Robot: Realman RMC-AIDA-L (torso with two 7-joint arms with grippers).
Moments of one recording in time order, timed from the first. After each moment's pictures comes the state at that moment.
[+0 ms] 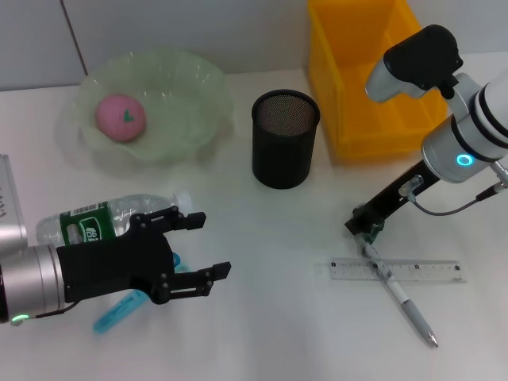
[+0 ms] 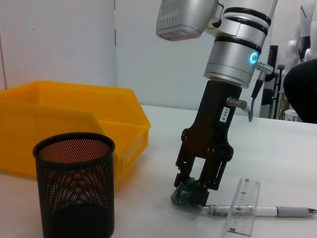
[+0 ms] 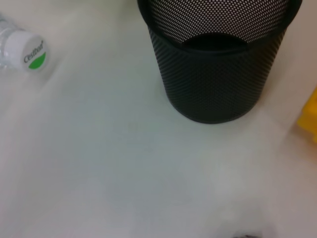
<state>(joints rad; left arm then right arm) -0.31 -2.07 1.33 0.81 1.57 1.33 -1.19 0.71 2.08 -1.23 -1.01 -2.64 -1.39 2.52</state>
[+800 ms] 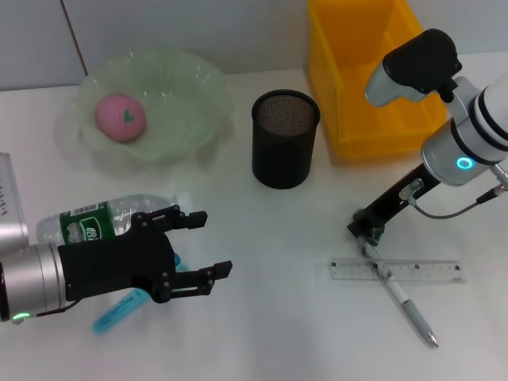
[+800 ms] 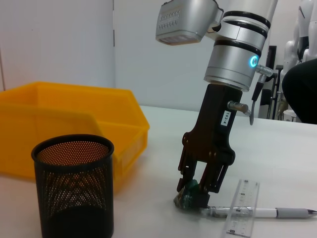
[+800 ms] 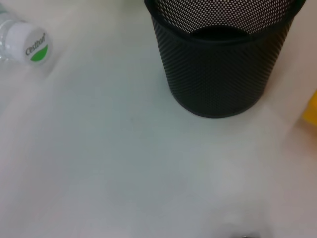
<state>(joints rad) -0.31 -2.07 1.33 0.81 1.57 1.33 -1.19 0.71 2.08 -1.23 -1.00 -2.64 -1.39 2.52</state>
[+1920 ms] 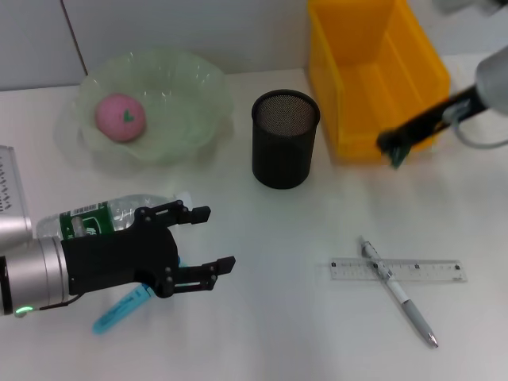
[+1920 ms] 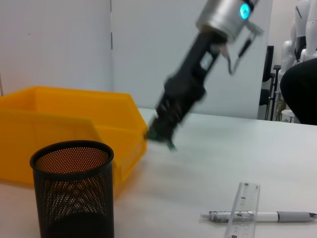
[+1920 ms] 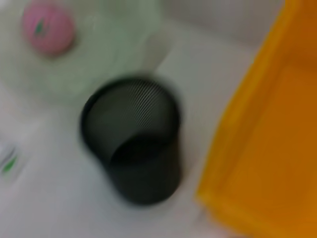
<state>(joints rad) -0.33 -2.07 1.33 0.81 1.57 1.33 -1.19 0.67 2.06 -1.02 -1.30 -2.64 -1.48 2.51</state>
